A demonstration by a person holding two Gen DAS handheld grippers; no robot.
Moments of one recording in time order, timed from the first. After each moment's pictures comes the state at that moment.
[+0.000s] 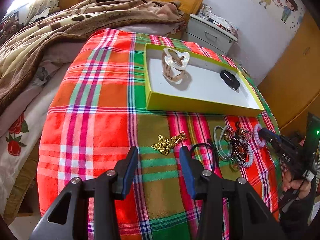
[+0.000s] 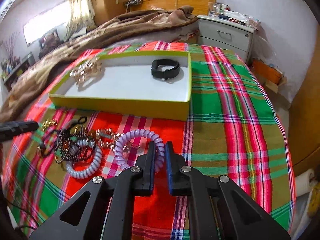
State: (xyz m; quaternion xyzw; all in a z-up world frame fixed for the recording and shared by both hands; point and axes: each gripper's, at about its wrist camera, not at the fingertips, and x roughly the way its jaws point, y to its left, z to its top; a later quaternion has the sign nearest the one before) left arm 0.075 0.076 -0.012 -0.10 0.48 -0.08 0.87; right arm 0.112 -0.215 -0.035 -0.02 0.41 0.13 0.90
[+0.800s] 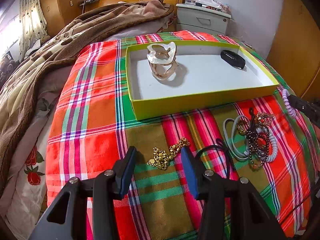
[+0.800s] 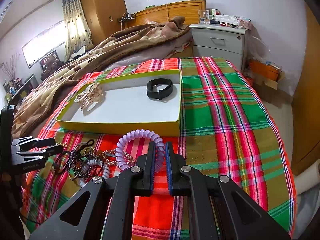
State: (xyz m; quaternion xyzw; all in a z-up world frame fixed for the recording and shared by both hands) left arm 0.093 0.039 -0.022 0.03 0.47 -0.06 0.88; right arm 0.112 -0.223 -0.018 0.03 0.38 0.13 0.91
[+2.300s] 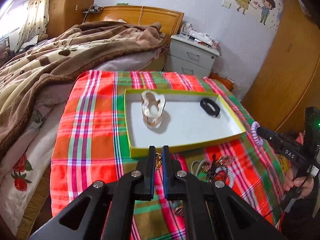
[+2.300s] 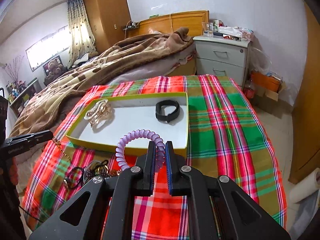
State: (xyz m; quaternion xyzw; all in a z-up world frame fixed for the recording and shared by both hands) left arm 0.094 0.065 0.045 -0.07 0.40 -0.12 0.91; right arm 0.116 -0.213 0.023 0.02 0.35 0.14 0.93
